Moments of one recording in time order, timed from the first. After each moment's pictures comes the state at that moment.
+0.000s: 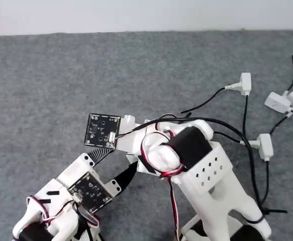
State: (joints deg) left arm 30.2 -96.0 59.4 71.9 -15.0; right arm -43.5 -27.9 1.1 100.7 42.3
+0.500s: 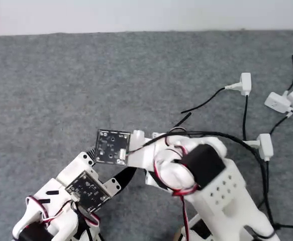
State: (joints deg) left arm 29.9 -96.1 59.2 70.3 -13.7; right arm -43.8 -38.3 10.3 100.7 43.4
